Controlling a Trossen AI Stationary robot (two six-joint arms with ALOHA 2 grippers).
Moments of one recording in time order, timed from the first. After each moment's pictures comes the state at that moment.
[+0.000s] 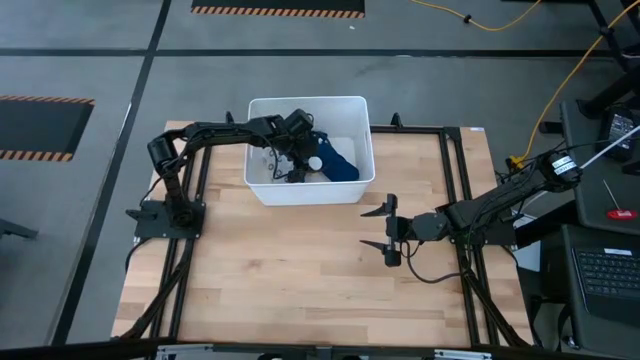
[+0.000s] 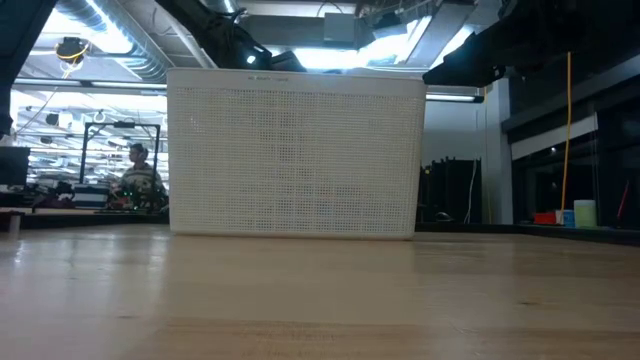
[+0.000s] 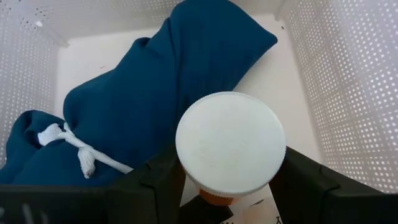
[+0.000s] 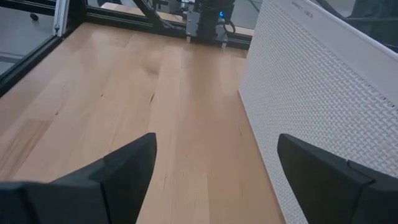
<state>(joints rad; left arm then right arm) 0.53 1.81 1.28 -0.49 0.32 0.49 0.39 1.16 0.52 0.27 0.46 -0.01</state>
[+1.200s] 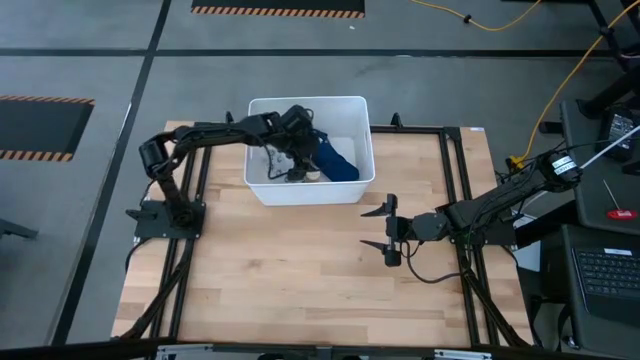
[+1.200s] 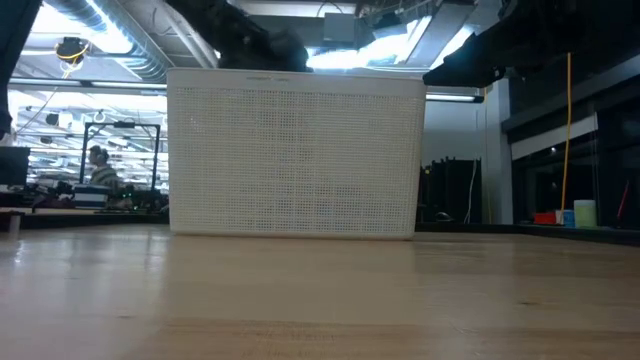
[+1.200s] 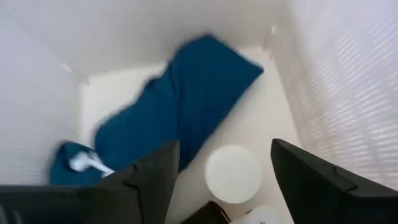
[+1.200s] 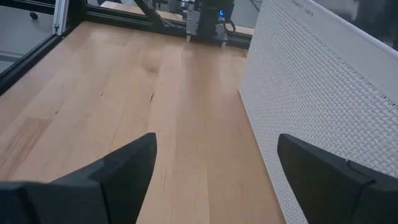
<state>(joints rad) 0.50 1.75 1.31 -0.50 0.31 0.51 0.40 1.16 0.52 0.26 0.46 -0.01</state>
